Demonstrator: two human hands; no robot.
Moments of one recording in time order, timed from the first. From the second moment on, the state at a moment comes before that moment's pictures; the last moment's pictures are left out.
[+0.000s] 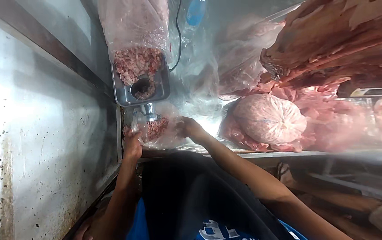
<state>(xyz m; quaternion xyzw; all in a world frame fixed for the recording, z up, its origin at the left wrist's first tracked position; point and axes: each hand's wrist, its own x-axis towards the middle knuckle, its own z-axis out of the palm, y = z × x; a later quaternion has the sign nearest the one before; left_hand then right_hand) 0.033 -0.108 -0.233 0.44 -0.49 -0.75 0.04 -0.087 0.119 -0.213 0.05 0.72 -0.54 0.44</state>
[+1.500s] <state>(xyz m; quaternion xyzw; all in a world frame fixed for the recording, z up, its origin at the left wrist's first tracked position) 0.047 -0.121 -0.230 0.42 -0.59 -0.69 0.01 -0.207 -0.052 -0.130 -0.36 0.91 -0.02 0.23</state>
